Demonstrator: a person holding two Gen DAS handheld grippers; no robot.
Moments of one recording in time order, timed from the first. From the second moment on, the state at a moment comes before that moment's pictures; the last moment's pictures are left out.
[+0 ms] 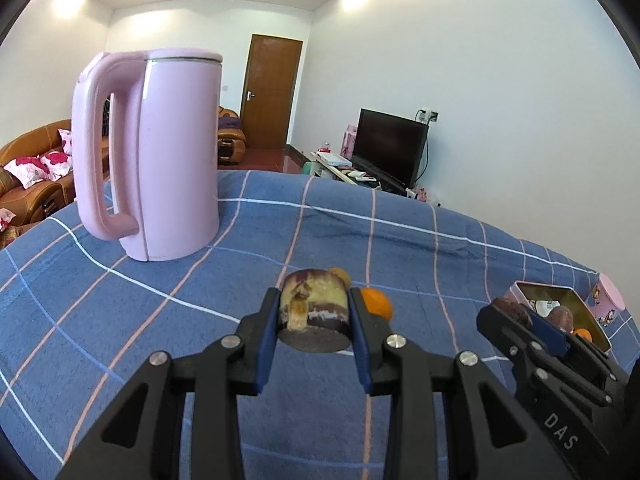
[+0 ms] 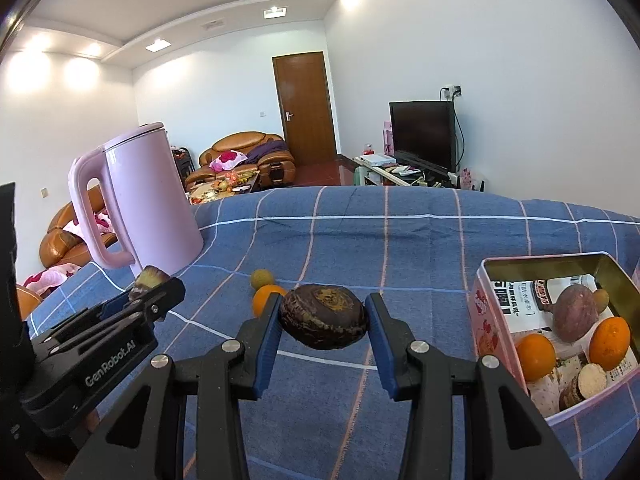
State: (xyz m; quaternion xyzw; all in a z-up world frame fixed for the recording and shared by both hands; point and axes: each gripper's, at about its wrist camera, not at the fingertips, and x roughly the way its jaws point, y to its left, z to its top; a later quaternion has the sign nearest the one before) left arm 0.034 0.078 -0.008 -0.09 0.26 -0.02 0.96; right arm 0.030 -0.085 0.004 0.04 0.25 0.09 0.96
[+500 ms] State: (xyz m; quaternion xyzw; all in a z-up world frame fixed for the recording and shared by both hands) left arm 0.013 0.029 -0.008 -0.07 0.26 -0.08 0.96; right arm -0.002 -0.124 0.009 0.05 0.25 0.13 0.96
